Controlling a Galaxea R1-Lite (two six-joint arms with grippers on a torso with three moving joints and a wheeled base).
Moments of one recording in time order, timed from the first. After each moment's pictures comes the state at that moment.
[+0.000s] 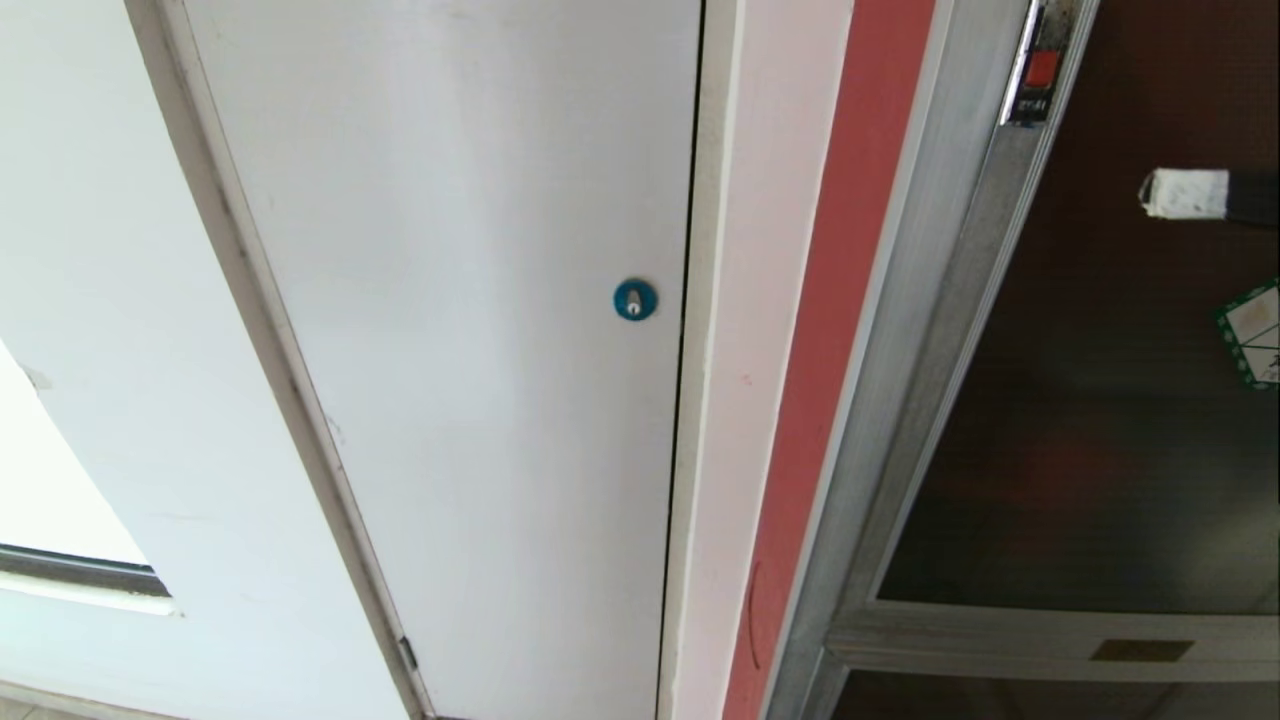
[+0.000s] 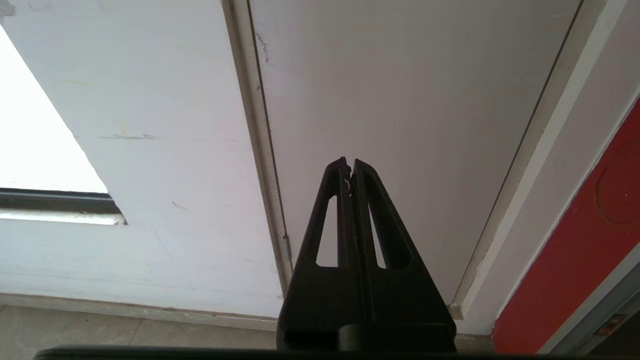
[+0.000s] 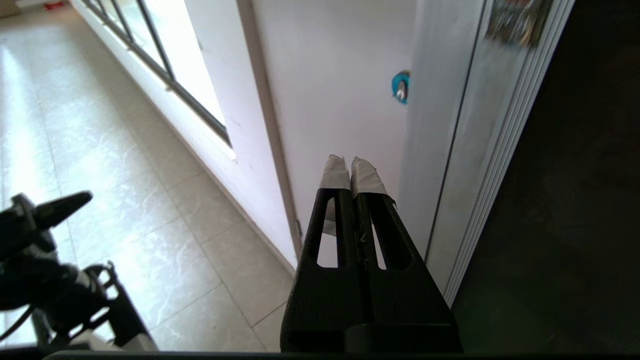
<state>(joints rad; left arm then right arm) 0.01 0.00 0.00 -0.02 -0.01 0.02 0.12 1.16 -1.25 0.13 0.64 0.07</state>
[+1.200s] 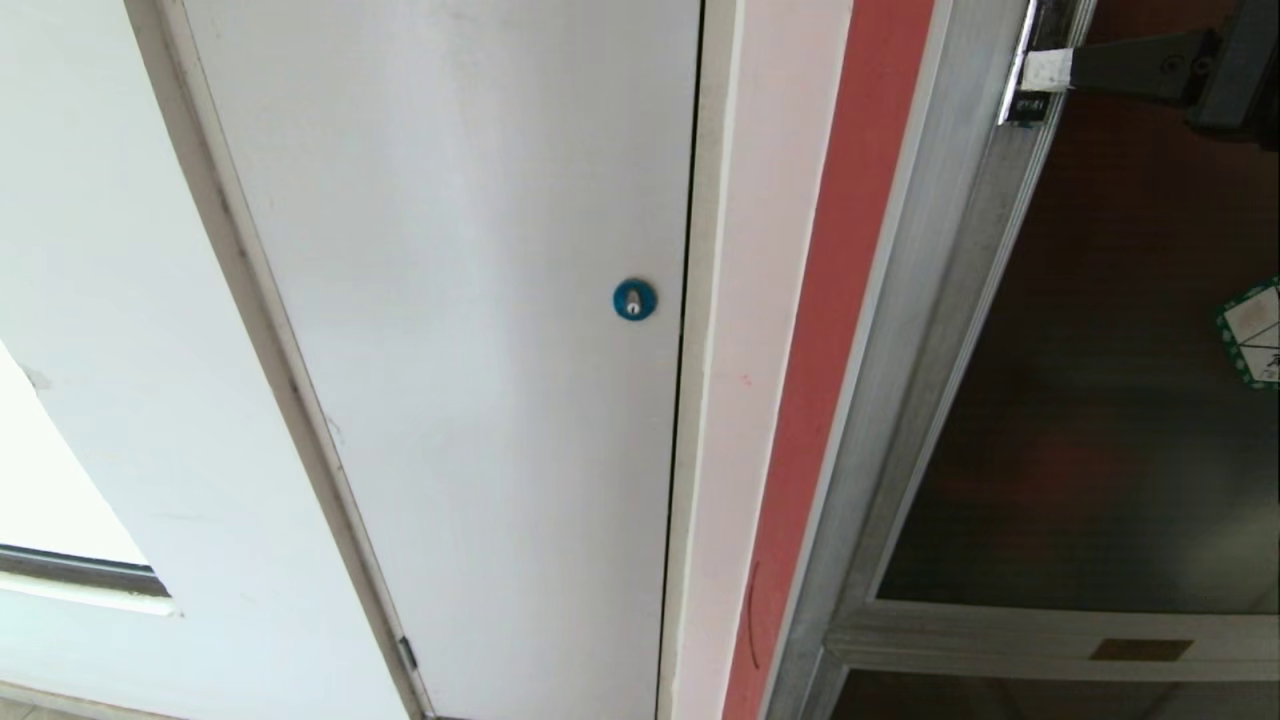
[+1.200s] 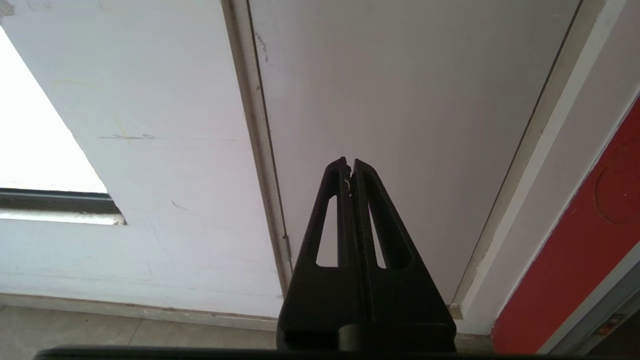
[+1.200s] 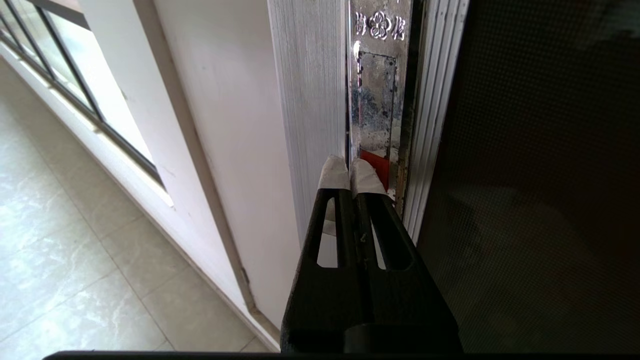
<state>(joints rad) 0.01 0.00 0.00 -0.02 -0.01 0.02 0.15 1.41 -1.53 0.08 0.43 0.08</state>
